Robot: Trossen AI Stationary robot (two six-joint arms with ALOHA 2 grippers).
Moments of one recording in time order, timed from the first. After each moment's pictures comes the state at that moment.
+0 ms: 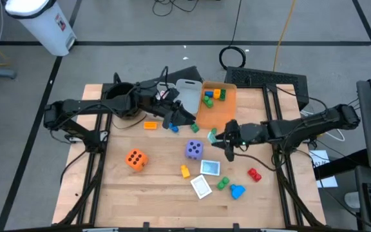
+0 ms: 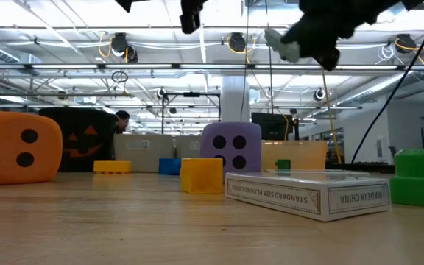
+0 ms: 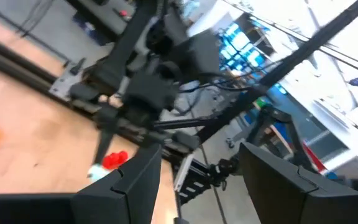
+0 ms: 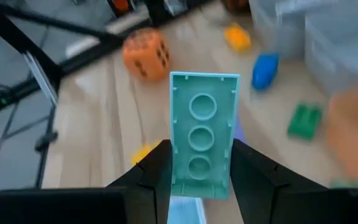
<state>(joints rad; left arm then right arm) 0.22 1.44 1.17 0.20 0.55 -0.72 0.16 1.08 0.74 -0.13 0.19 0.52</state>
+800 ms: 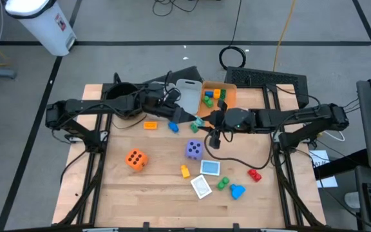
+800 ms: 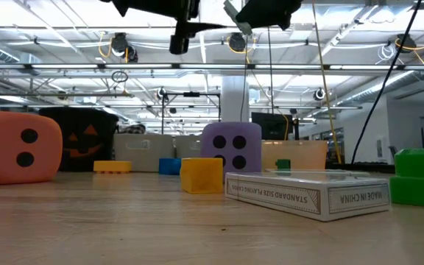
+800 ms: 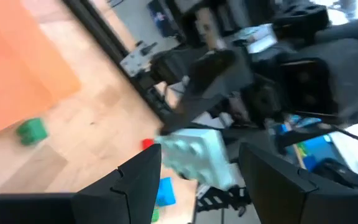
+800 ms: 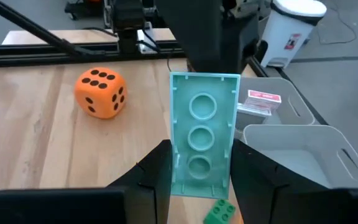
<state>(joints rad) 0.22 1.47 1.17 0.03 0.36 -0.91 0.06 1.31 1.14 -0.29 0.28 0.07</state>
